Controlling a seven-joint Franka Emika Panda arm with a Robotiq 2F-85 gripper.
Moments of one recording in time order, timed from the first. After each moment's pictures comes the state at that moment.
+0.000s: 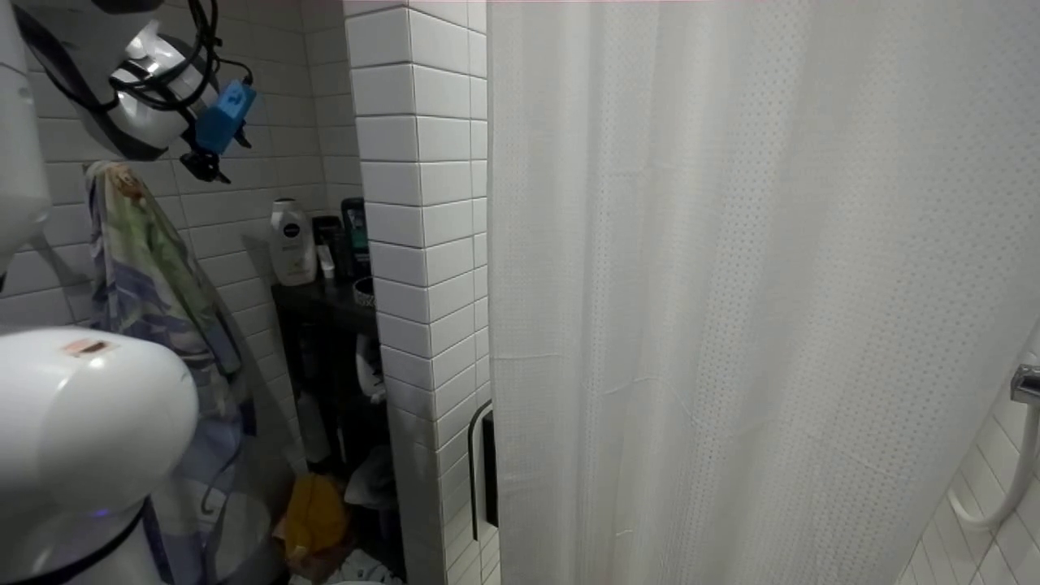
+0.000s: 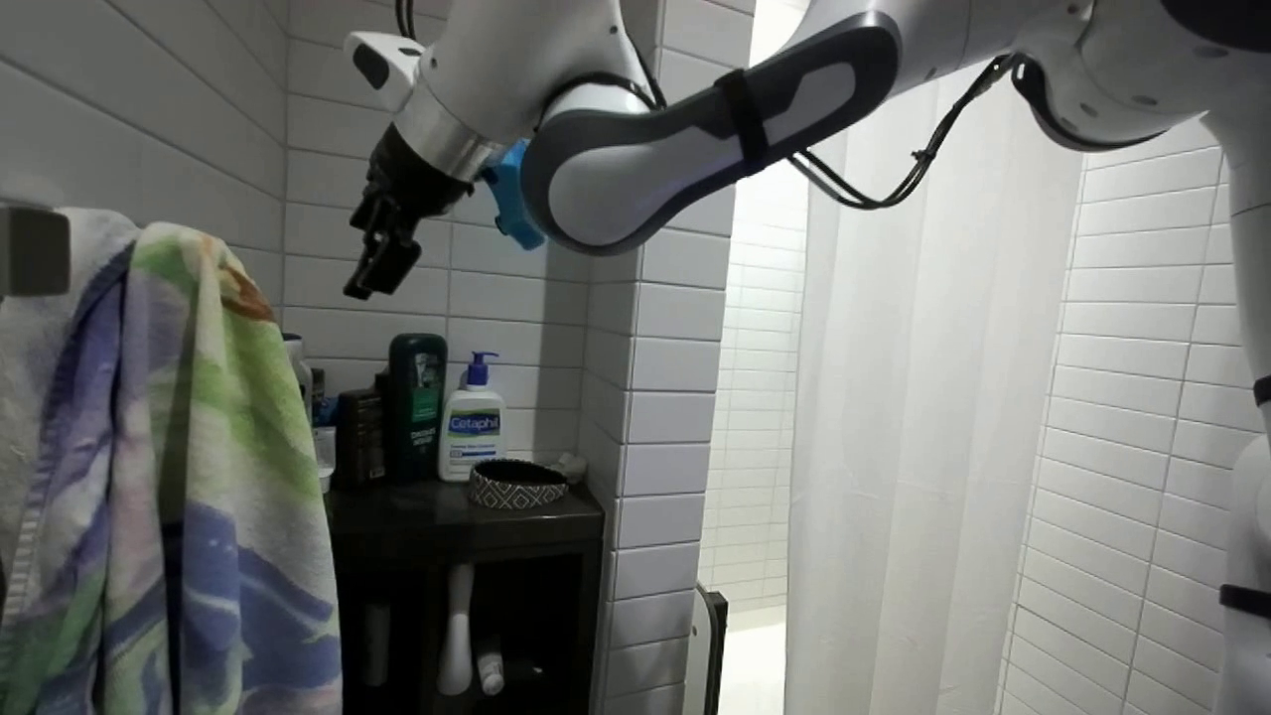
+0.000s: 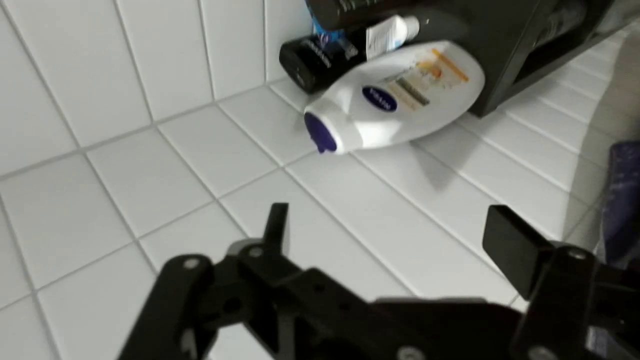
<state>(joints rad) 0.34 0.18 0.41 -1.77 -0.86 2.74 -0.30</state>
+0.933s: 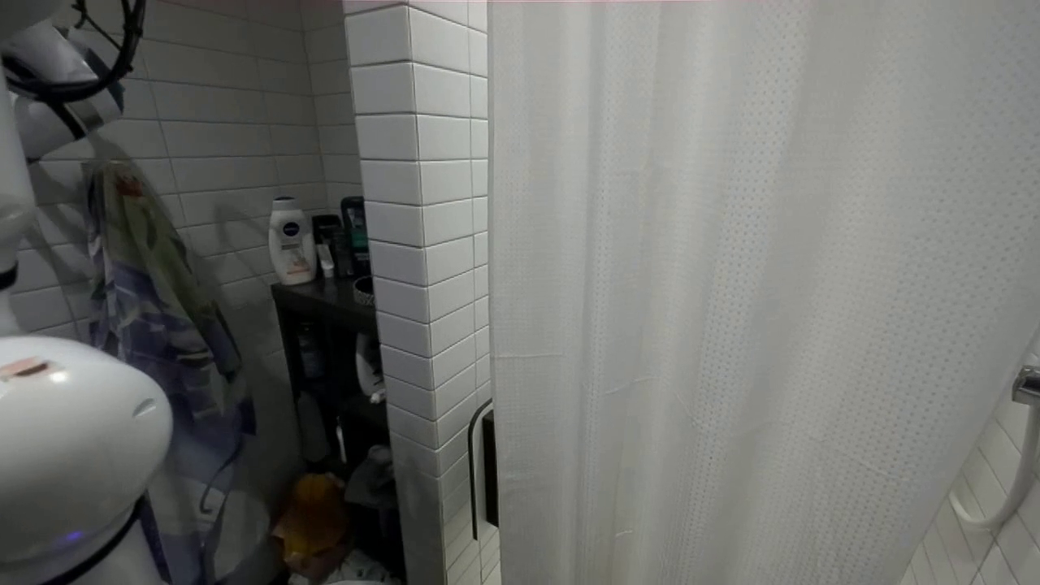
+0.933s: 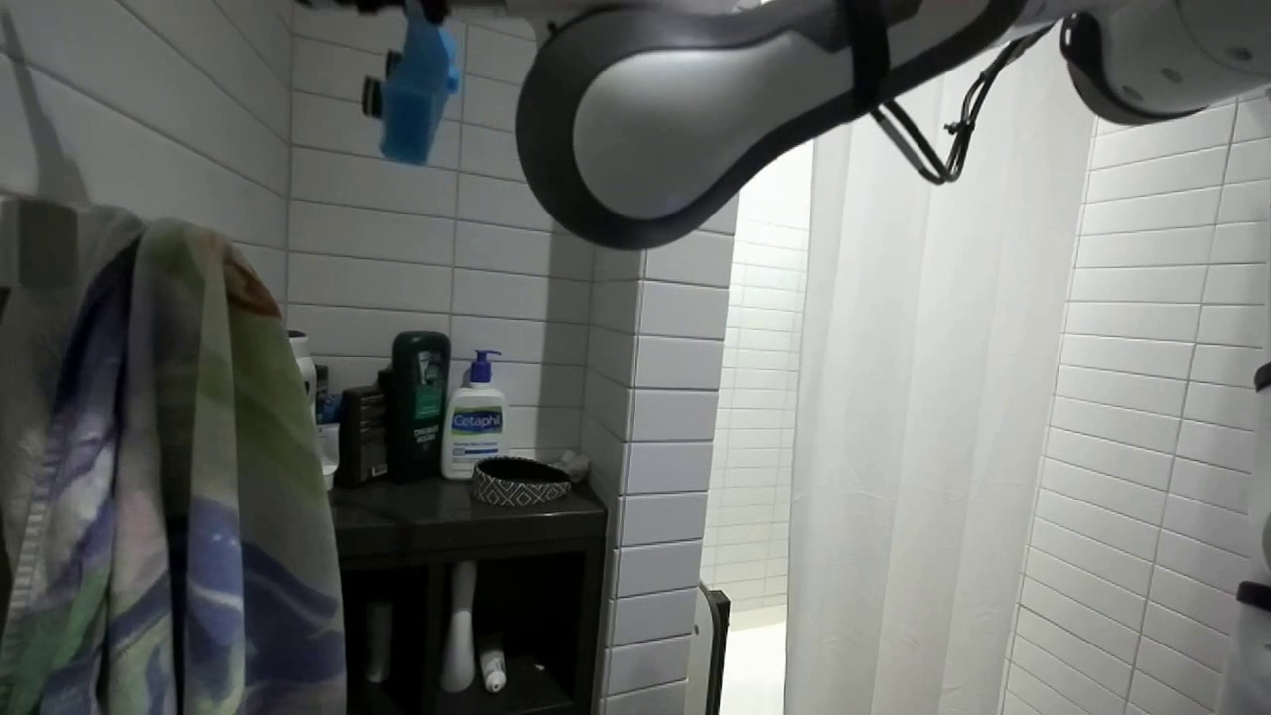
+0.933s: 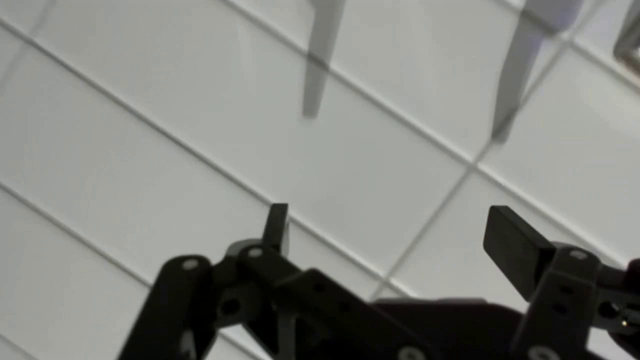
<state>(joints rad) 0.08 0.10 0.90 -1.95 -0.66 3.47 -0.09</state>
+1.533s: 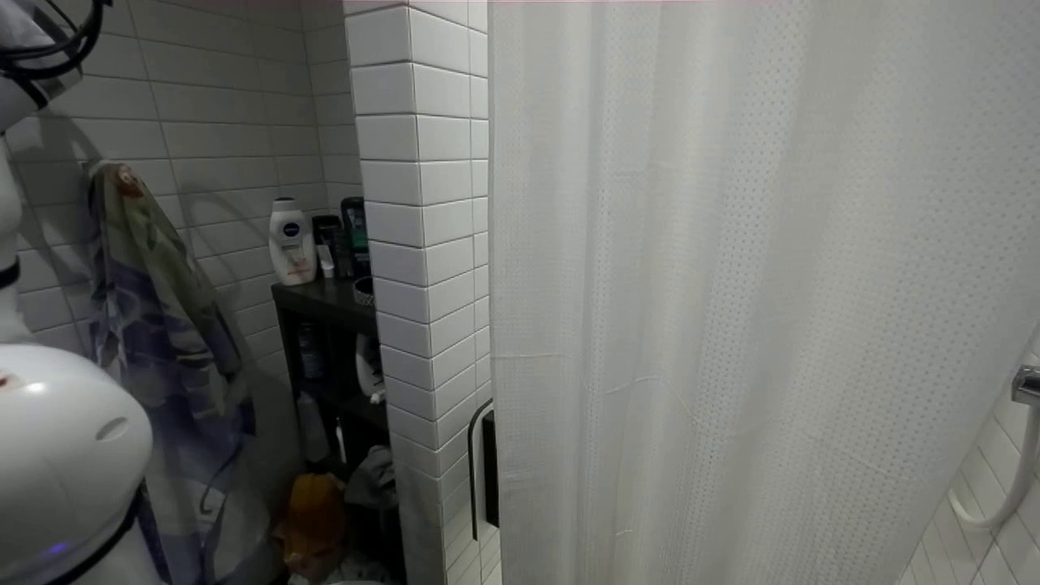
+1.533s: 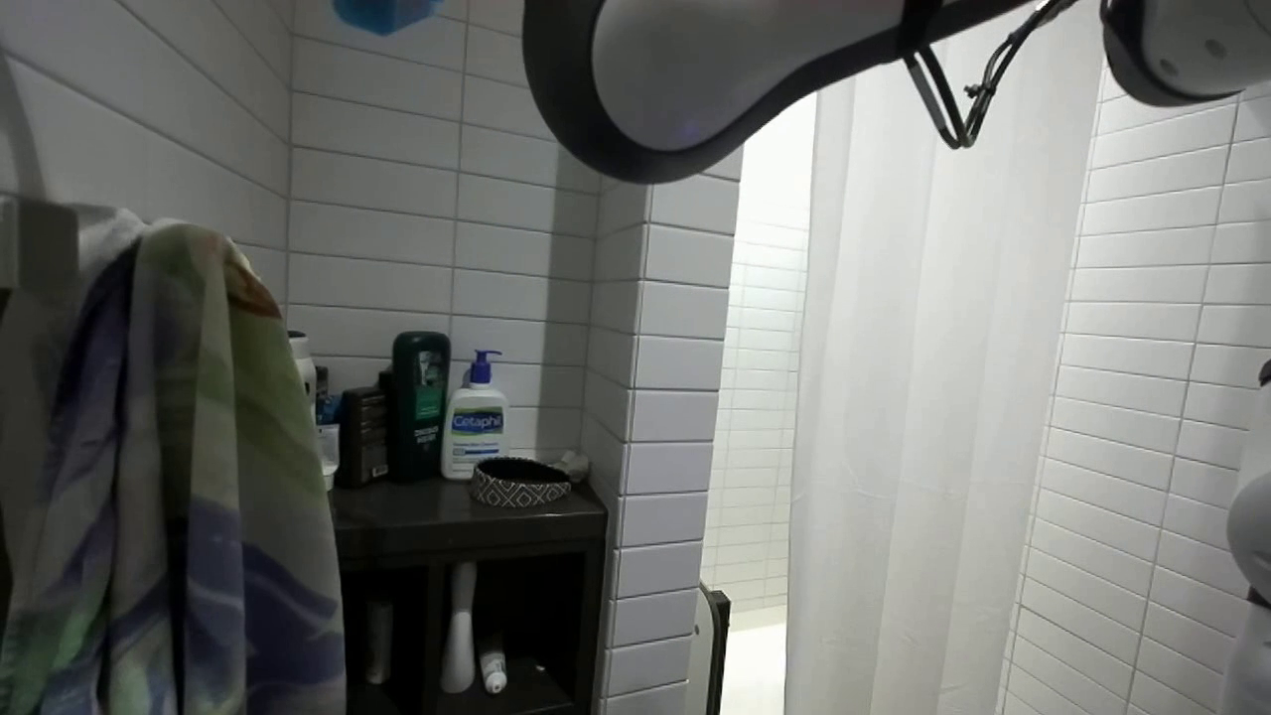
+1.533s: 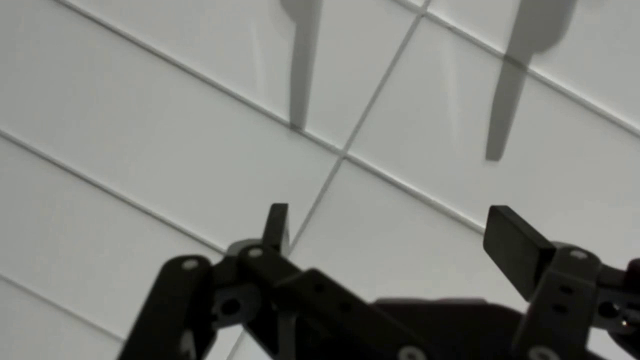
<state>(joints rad) -0.05 0.05 1.07 -1.91 -0.74 3.46 0.14</state>
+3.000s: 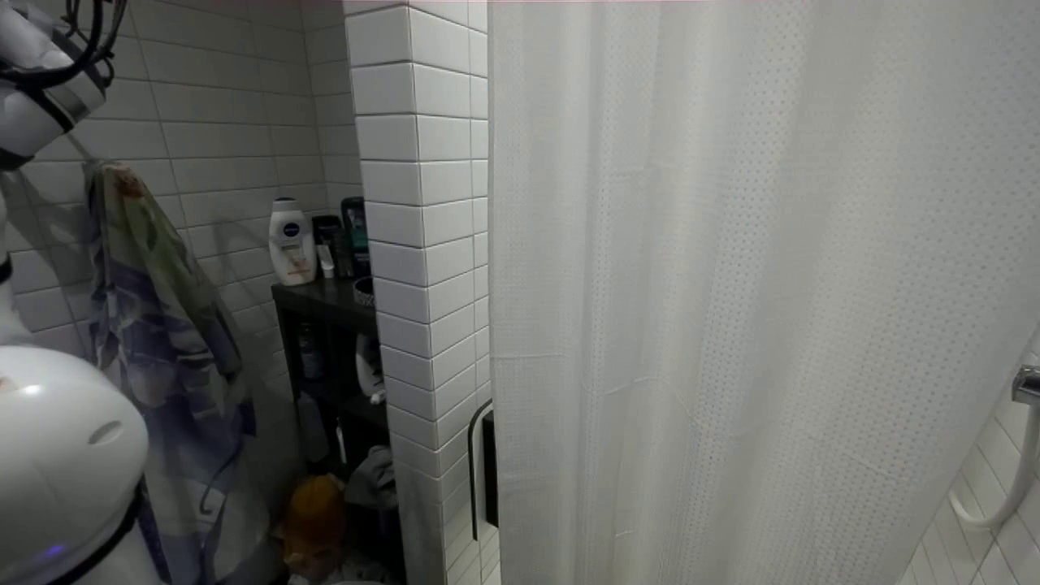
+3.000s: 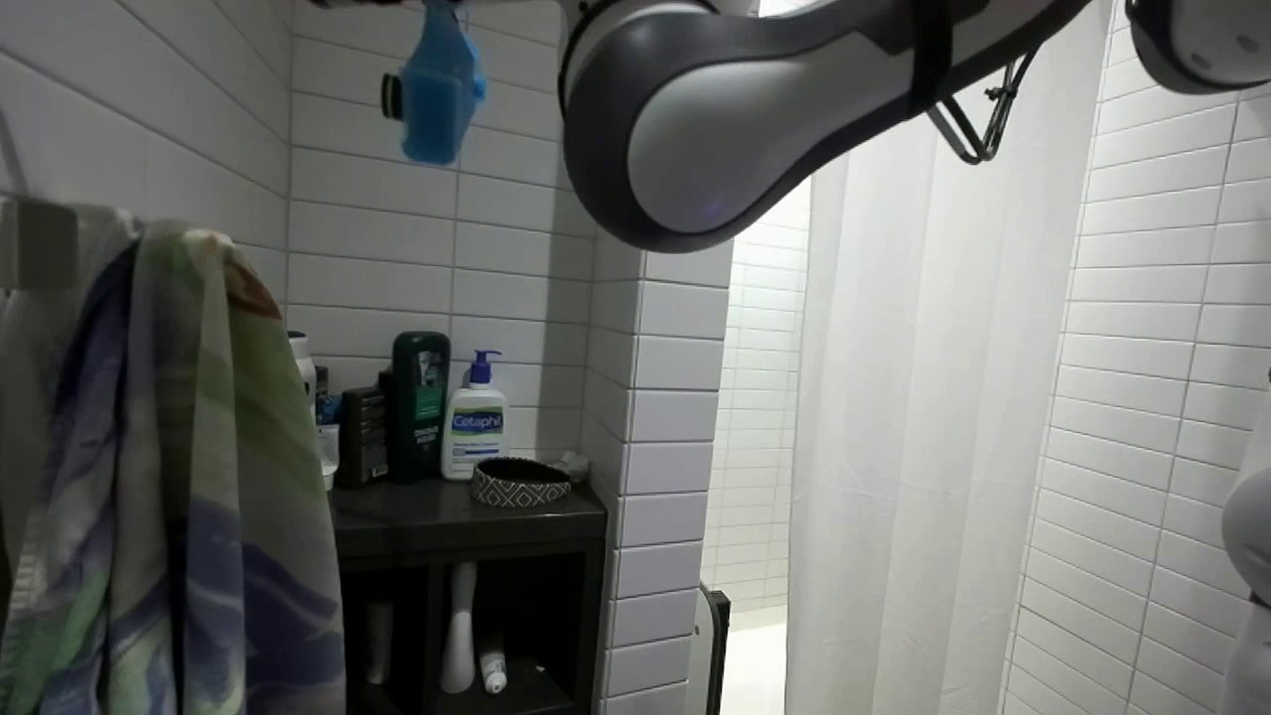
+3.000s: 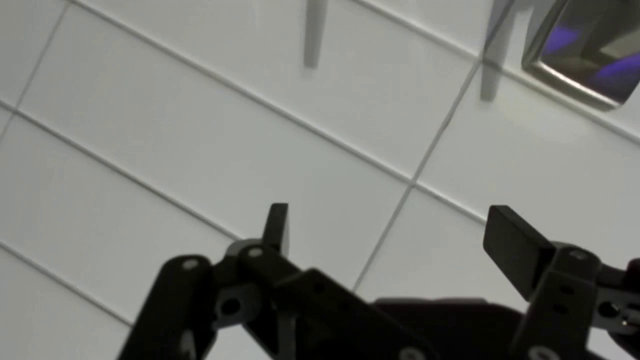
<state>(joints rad) -0.08 -0.01 1.03 -2.02 -0.73 3.40 0.16</state>
